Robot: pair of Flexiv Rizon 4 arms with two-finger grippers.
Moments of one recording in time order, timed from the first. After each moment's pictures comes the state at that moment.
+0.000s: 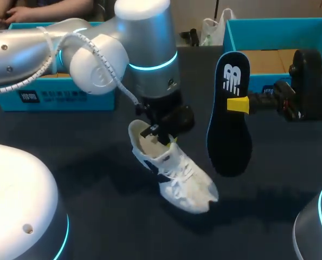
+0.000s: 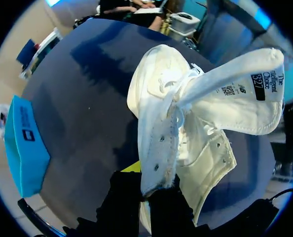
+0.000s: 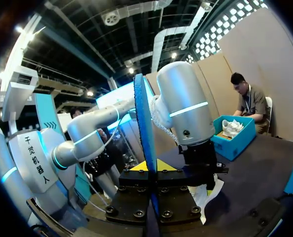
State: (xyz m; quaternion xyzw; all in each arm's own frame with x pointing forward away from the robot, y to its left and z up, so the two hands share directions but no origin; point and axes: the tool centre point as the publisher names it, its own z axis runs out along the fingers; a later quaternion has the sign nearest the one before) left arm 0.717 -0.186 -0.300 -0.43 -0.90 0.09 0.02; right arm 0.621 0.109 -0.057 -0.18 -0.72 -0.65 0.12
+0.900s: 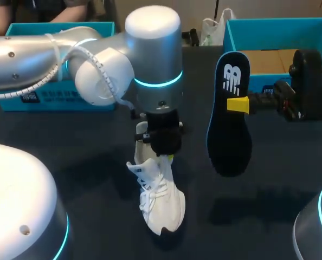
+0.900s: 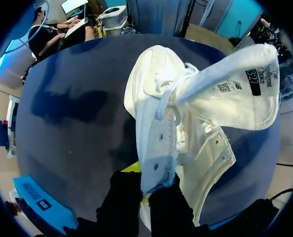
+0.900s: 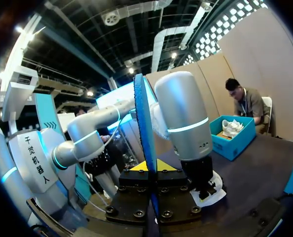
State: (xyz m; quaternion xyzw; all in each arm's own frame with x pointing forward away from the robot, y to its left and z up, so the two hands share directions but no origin) left arm 0.698 -0.184 -0.330 -0.67 -0.74 0.07 0.02; right arm 0.621 0.109 -0.057 -0.18 -0.72 -0.65 0.12
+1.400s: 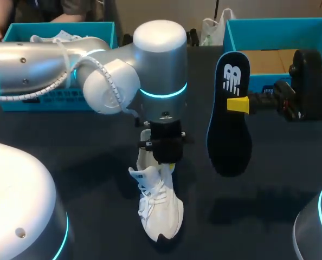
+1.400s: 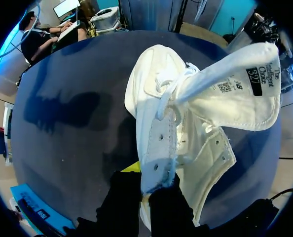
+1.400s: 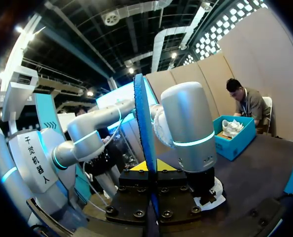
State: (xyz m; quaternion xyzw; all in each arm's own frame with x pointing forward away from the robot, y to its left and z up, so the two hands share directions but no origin) left arm 0.693 -0.189 -0.360 -0.68 -0.73 0.06 0.04; right arm 0.621 0.109 -0.057 -0.18 -0.72 -0.65 0.12
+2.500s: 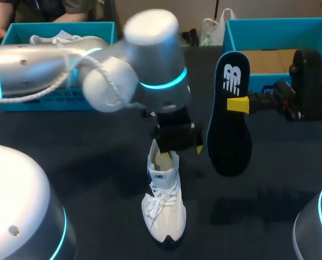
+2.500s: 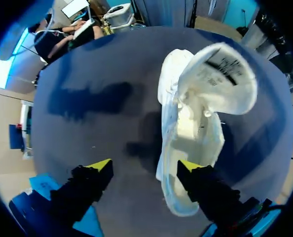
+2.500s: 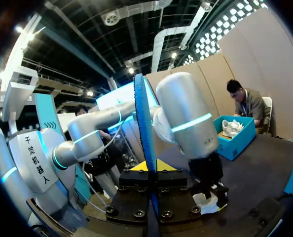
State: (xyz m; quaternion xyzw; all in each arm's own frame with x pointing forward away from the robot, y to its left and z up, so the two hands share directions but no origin) left arm 0.721 -0.230 -0.317 -0.67 -0.73 0.11 -0.06; right arm 0.621 0.109 -0.057 -0.18 -0.72 -0.65 0.12
